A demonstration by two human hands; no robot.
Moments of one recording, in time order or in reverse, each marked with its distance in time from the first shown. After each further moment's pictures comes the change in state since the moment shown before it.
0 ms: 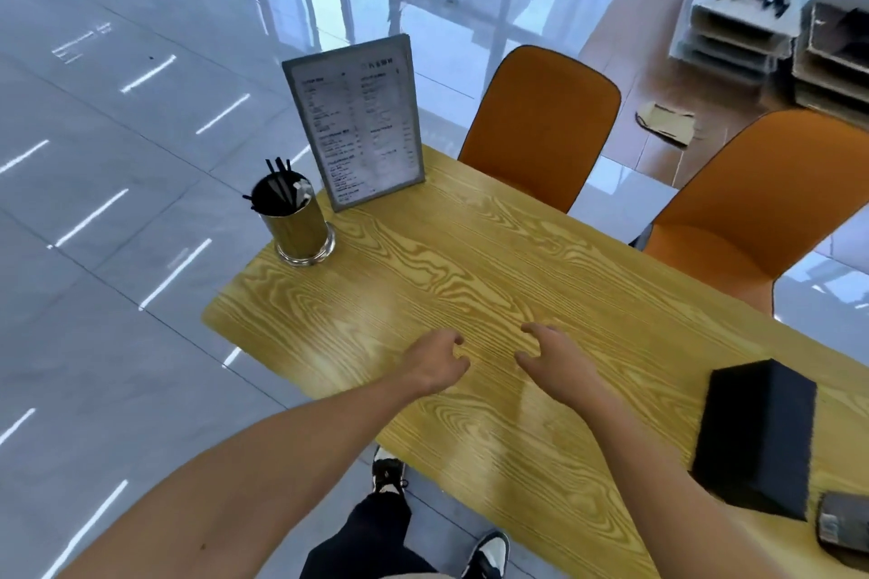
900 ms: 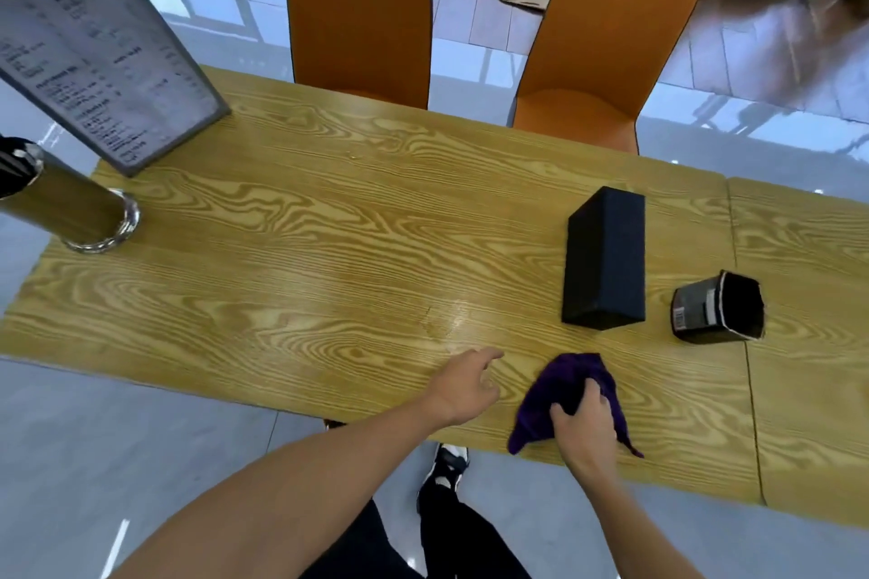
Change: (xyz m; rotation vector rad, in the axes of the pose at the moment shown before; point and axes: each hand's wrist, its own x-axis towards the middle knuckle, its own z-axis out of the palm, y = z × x) left_hand -0.048 0.104 0.246 0.053 -0.434 0.243; right_hand -0.194 0.240 0.141 0.524 0.295 0.769
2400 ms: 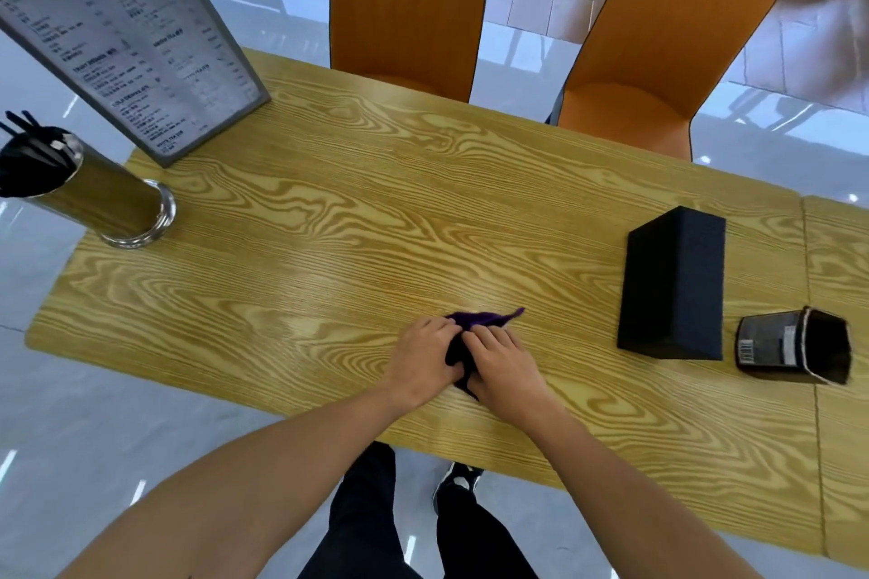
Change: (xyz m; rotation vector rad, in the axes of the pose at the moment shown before) left_hand 0.006 -0.086 -0.091 0.438 0.349 0.087; right_hand 0.021 -0.151 0.091 -0.615 -0.187 -1.044
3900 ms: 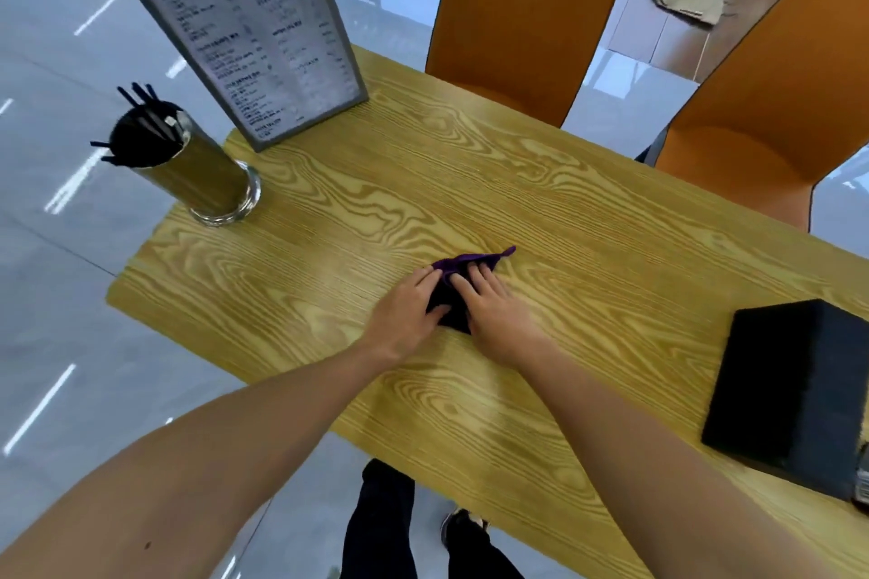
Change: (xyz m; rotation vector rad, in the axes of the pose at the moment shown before) left_hand 0.035 -0.112 -0.065 -0.128 0.223 -0.255; right_hand 0.165 -0.035 -0.022 0.064 -0.008 -0.184
